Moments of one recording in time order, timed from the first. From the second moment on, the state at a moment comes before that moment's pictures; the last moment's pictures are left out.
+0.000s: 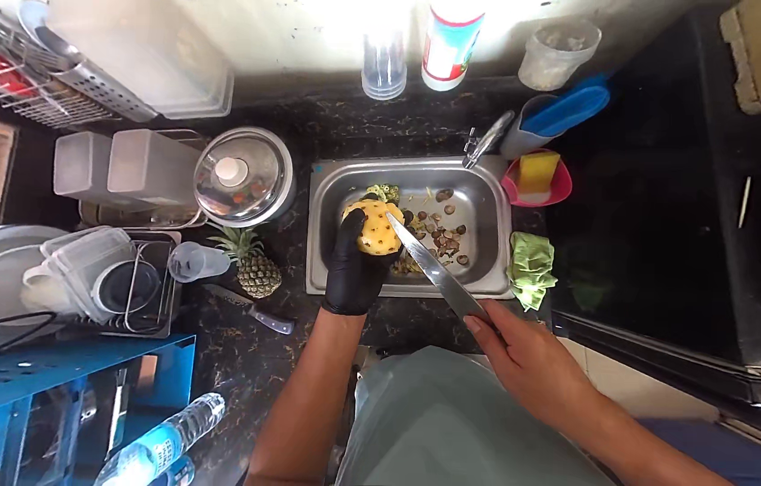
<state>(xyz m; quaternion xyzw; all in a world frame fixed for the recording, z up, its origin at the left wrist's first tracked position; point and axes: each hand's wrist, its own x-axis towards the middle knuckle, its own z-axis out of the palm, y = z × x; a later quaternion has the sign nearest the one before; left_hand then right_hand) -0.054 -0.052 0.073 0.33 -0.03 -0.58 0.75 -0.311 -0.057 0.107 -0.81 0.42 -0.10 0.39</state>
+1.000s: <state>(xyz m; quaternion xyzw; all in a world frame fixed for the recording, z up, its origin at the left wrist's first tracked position) -0.061 -0.044 0.047 0.35 -0.15 -0.53 0.76 -0.316 -0.061 0.113 -0.84 0.40 -0.09 0.36</state>
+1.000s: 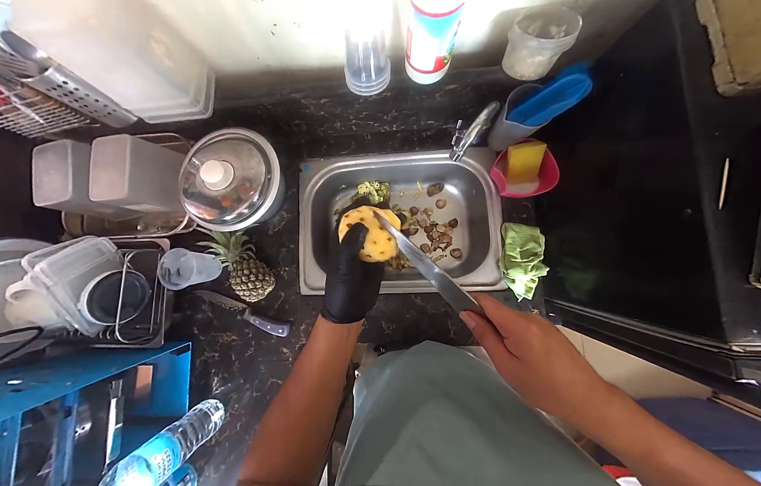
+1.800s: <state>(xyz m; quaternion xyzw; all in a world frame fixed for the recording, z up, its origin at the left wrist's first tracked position) -0.064 -0.058 0.074 0.46 -0.12 -0.43 0.77 -0.303 -0.057 0.100 -0.88 0.42 -0.08 0.20</state>
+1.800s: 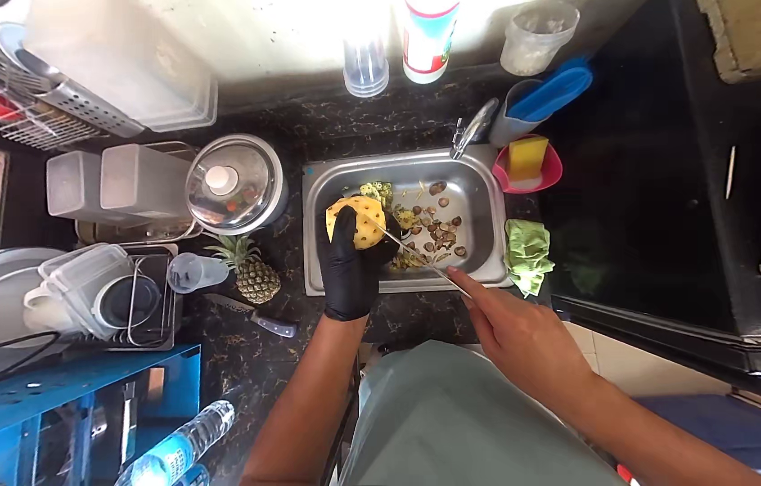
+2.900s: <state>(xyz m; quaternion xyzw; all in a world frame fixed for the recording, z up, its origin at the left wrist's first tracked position) -0.030 -0.051 0.065 0.28 -0.05 -0.54 0.79 -0.327 -0.070 0.072 -0.82 0.47 -0.01 0.33</state>
